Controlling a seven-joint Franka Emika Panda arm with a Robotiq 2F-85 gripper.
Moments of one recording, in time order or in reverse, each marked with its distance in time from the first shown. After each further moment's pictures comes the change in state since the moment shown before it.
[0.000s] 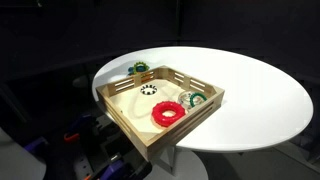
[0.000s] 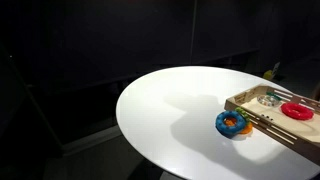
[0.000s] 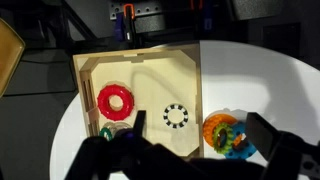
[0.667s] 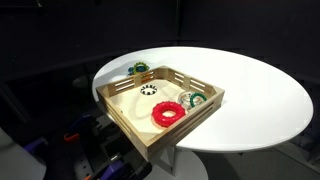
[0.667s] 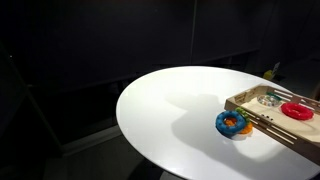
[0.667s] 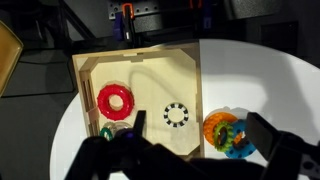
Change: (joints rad) arm 0.004 0.001 -0.018 0.001 0.000 0.004 0.000
